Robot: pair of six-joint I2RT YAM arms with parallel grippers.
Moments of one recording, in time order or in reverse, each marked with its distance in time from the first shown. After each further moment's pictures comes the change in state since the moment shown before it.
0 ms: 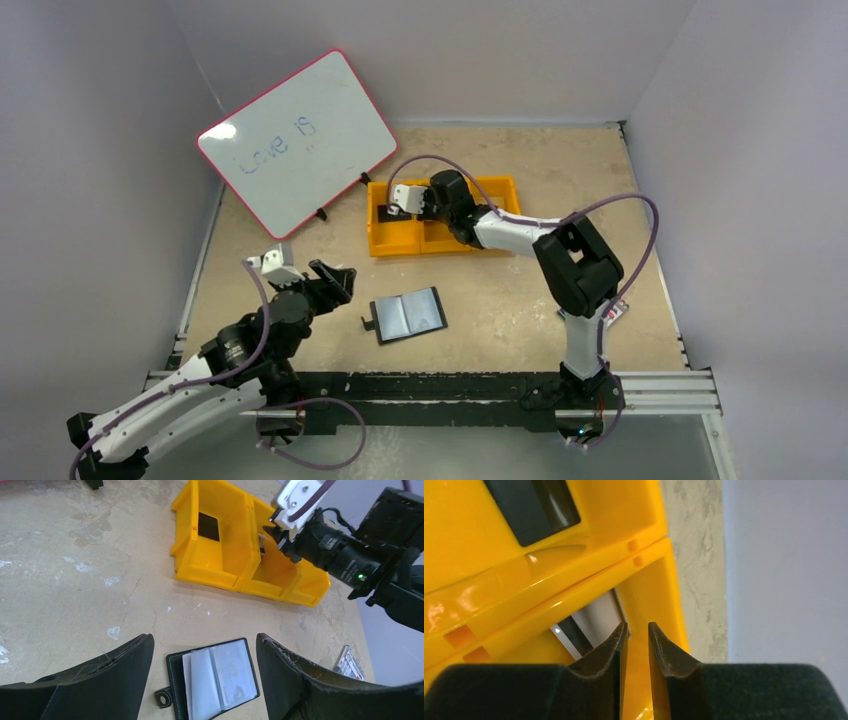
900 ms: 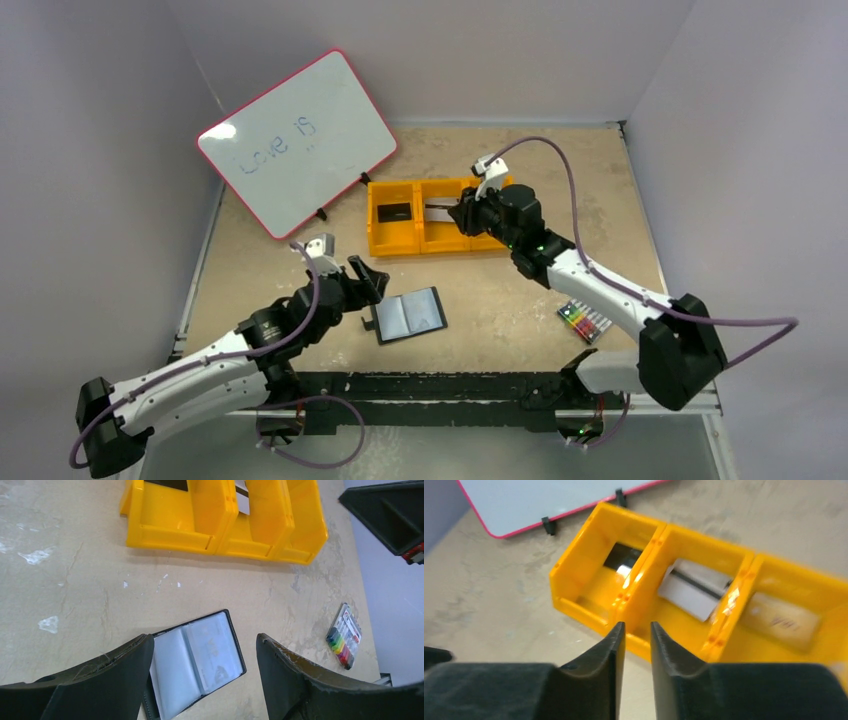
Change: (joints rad) left arm 0.000 0.278 -0.003 0.211 0.178 -0.002; right arm -0.048 -0.684 -0.404 0.052 -0.176 1.123
